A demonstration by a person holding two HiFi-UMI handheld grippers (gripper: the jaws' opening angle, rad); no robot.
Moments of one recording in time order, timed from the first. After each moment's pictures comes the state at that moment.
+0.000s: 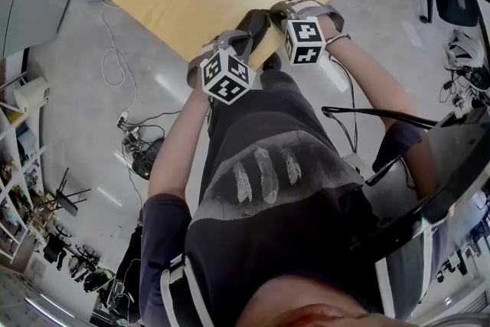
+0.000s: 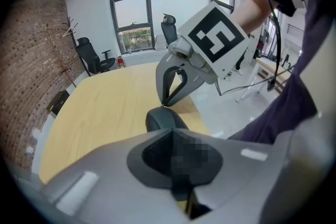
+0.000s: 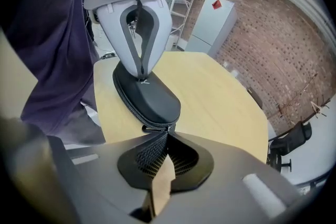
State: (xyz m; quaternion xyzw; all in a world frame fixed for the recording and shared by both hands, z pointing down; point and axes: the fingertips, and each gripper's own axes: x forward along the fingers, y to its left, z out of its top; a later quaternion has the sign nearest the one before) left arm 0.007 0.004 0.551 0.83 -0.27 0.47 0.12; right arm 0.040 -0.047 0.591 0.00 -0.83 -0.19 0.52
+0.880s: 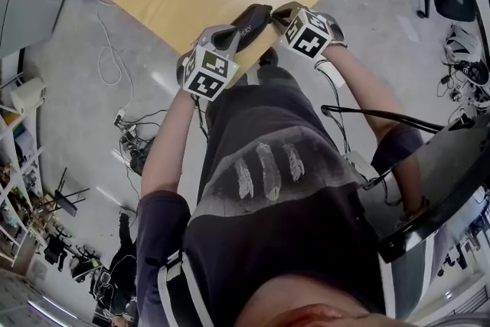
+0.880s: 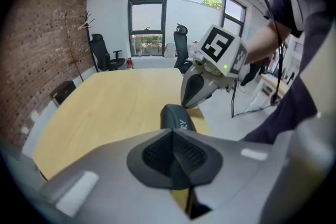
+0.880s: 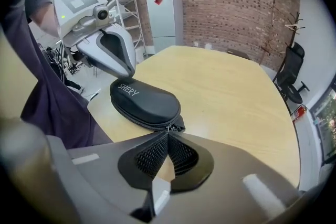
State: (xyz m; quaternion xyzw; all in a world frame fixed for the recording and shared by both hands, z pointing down) left arm -0.015 -0.006 0.539 0.84 -0.31 0.41 0.17; right arm 0.058 -0.038 0.596 0.11 -0.86 0.08 0.49
